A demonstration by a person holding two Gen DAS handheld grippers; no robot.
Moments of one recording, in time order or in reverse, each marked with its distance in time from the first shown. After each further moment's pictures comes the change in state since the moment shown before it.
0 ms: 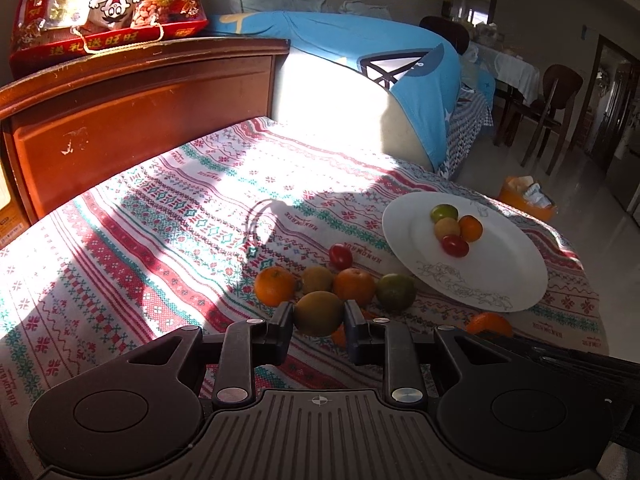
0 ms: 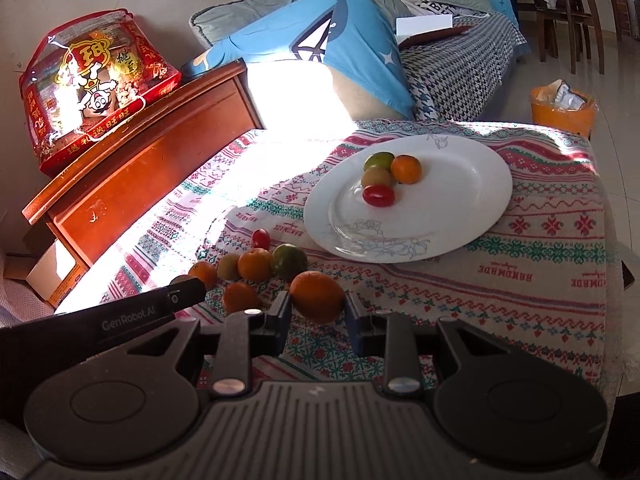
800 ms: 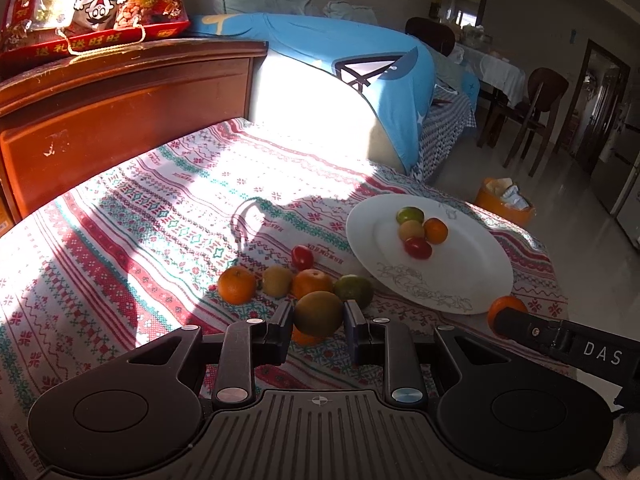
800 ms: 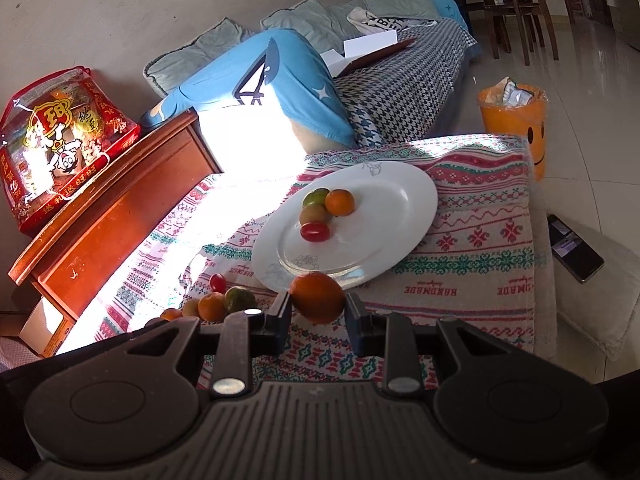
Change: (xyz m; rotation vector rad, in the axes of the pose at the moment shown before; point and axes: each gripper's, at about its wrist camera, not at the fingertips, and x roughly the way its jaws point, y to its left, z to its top) left arm -0.008 -0.019 0.005 -0.008 0.007 -0.058; right arm -0.024 -0.036 0.011 0.135 -0.083 -0.057
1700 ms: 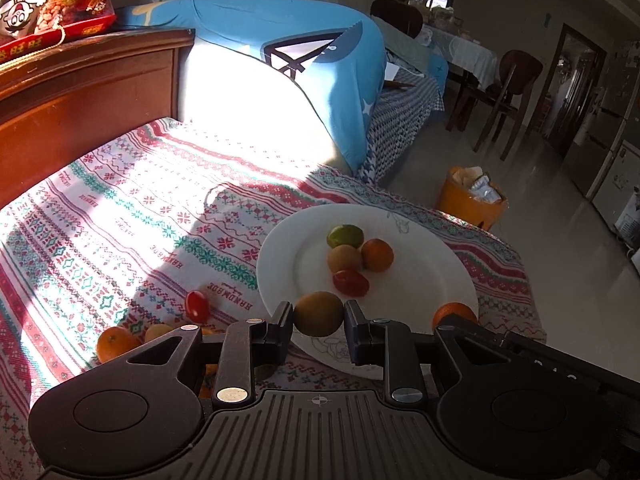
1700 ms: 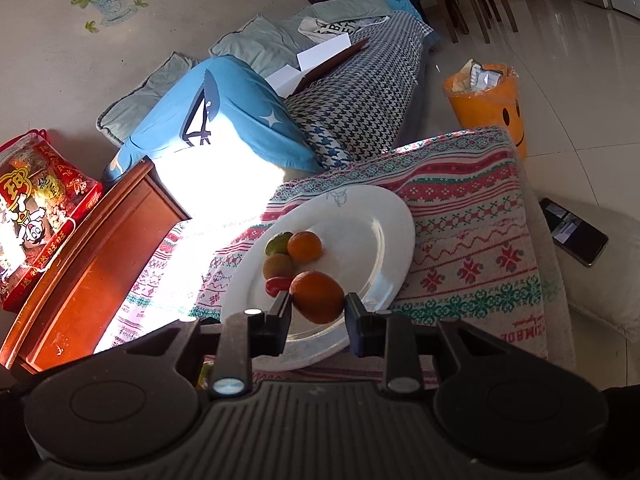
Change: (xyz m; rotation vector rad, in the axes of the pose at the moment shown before) left arm 0.069 -0.054 0.038 0.031 0.059 -0.088; right arm 0.037 -0.028 0.029 0.175 -0.041 -0.029
